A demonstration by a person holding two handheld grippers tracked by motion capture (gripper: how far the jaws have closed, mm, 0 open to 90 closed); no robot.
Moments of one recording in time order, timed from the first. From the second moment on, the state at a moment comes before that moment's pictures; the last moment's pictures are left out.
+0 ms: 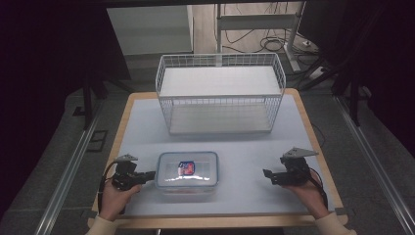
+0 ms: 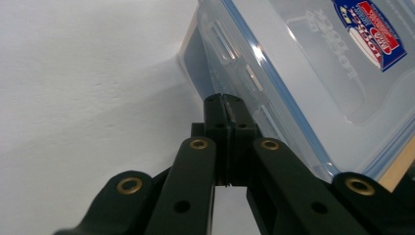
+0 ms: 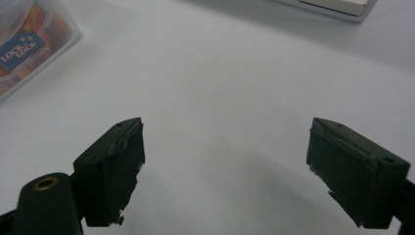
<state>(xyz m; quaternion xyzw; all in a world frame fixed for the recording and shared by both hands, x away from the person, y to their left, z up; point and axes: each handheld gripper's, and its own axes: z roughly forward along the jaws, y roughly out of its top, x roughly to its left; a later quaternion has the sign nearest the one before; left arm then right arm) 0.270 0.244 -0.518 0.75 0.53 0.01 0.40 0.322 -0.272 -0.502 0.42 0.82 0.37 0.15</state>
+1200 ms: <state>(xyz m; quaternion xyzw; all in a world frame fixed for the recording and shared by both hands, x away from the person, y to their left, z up) 0.293 0.166 -0.505 0.77 0.48 0.00 0.42 0.317 -0.269 -0.496 0.40 0.81 0.39 0.17</state>
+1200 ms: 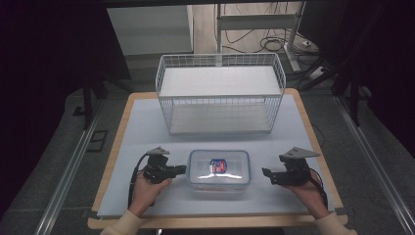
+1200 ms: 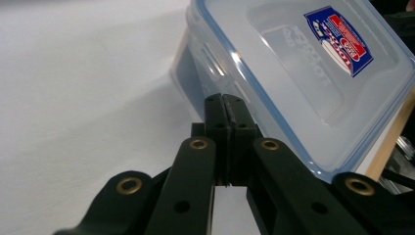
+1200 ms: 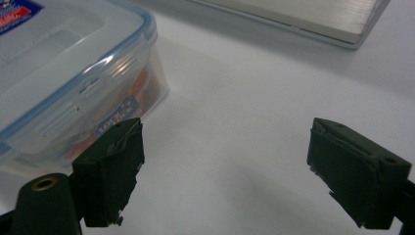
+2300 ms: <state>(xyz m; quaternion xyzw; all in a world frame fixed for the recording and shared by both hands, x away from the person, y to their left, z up) 0.302 0.190 -0.501 0.72 0.51 -0.03 0.47 0.312 -0.272 -0.490 0.41 0.79 0.45 0.05</state>
